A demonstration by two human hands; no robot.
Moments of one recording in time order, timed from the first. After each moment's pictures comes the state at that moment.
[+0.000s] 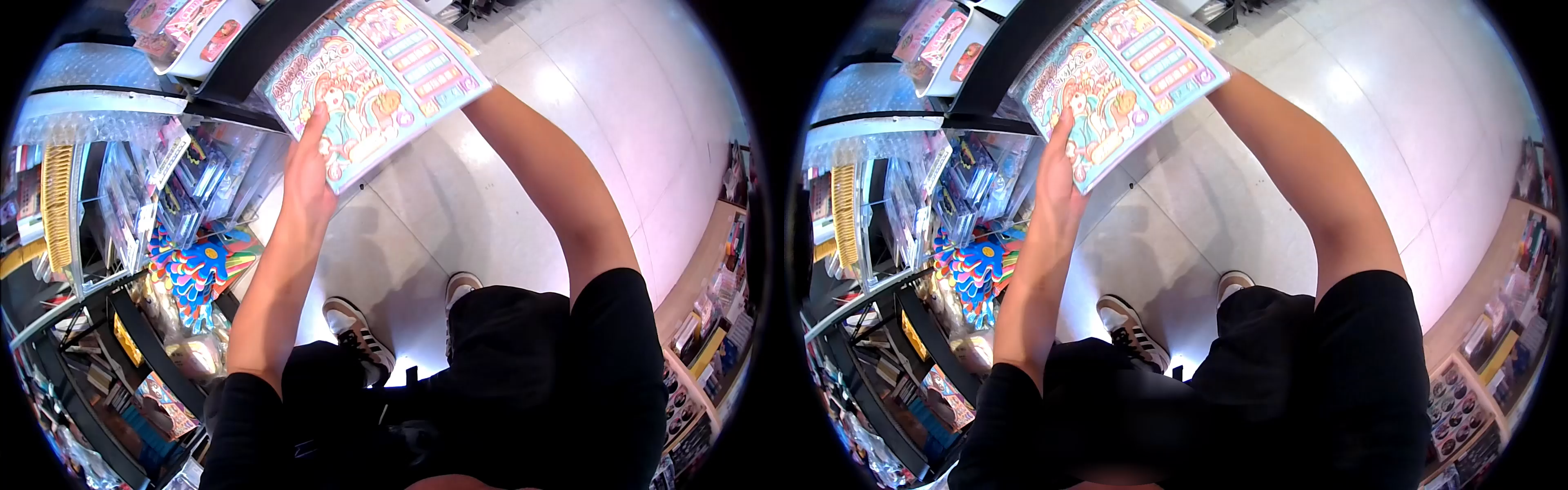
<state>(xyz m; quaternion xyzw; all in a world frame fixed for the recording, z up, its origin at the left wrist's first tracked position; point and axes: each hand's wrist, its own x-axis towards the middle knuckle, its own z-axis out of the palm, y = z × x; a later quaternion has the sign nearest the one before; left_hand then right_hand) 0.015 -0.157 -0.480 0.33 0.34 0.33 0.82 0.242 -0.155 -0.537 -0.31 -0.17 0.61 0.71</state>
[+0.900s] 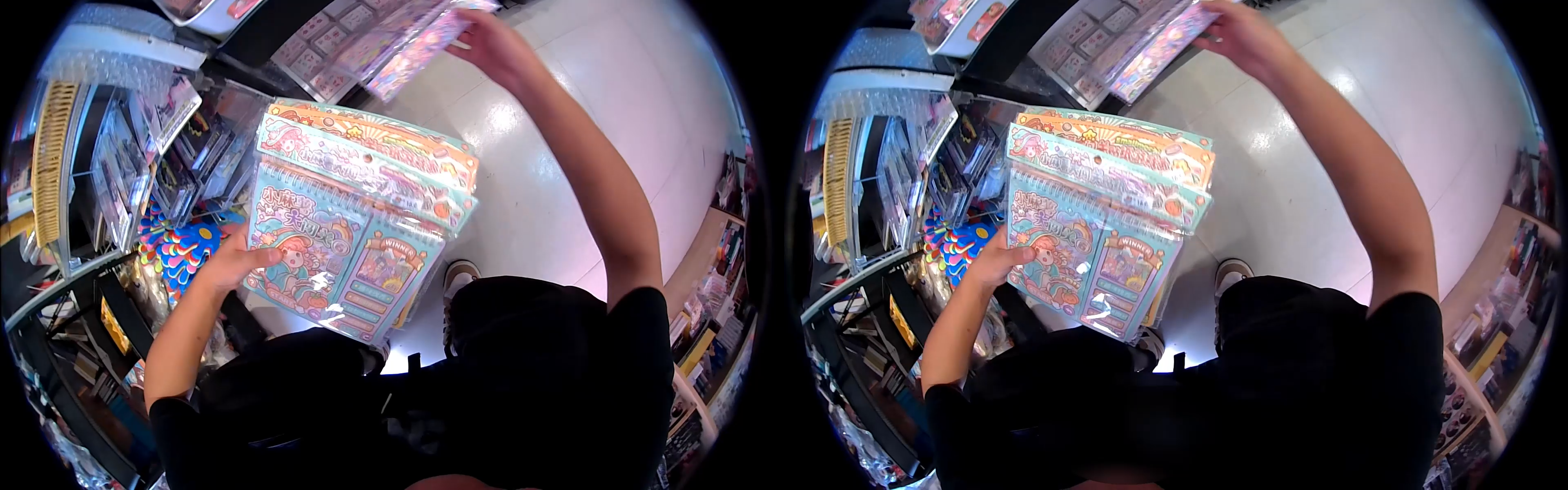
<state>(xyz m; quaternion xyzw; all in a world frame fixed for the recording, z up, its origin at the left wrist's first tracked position) -0.202 -0.150 -0.452 0.45 0.43 -0.07 0.78 0.283 -0.191 -0.520 -0.45 -0.20 0.57 0.66</state>
